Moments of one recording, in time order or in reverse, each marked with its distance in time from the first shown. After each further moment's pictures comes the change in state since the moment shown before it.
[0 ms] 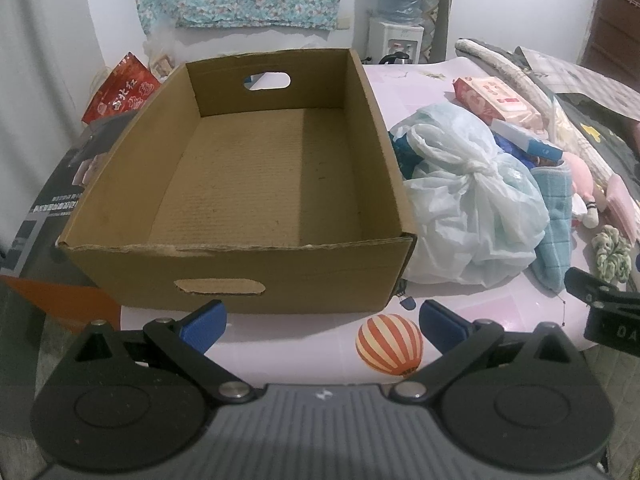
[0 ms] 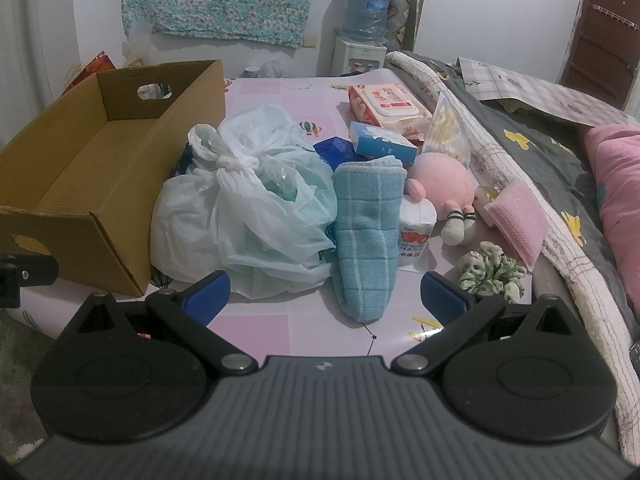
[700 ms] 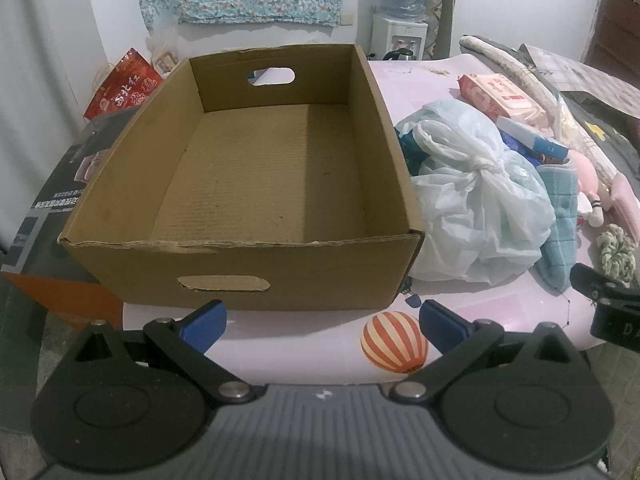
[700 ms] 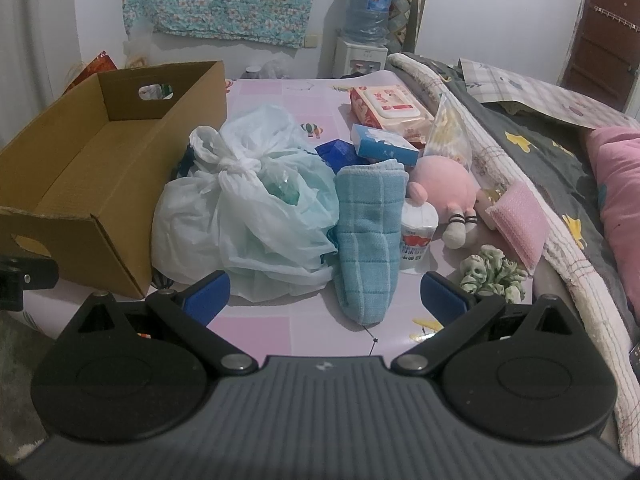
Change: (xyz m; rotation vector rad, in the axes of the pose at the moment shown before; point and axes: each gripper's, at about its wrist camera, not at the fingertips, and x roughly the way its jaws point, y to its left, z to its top) left arm 0.002 0.002 0.000 -0.005 0.012 0.008; right arm 0.003 0.003 0.001 -0.007 -0.001 0.002
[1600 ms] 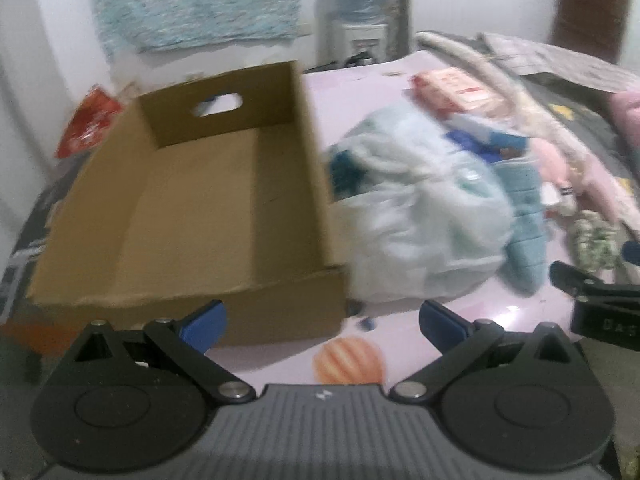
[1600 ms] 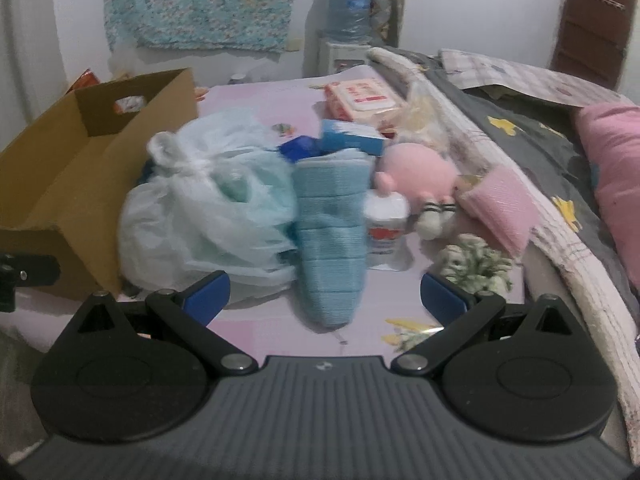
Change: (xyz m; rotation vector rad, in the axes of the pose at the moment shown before) left arm 0.002 -0.049 0.016 0.131 -0.036 -0.061; right arm 0.015 -0.045 -0.010 0.080 -0.020 -0.009
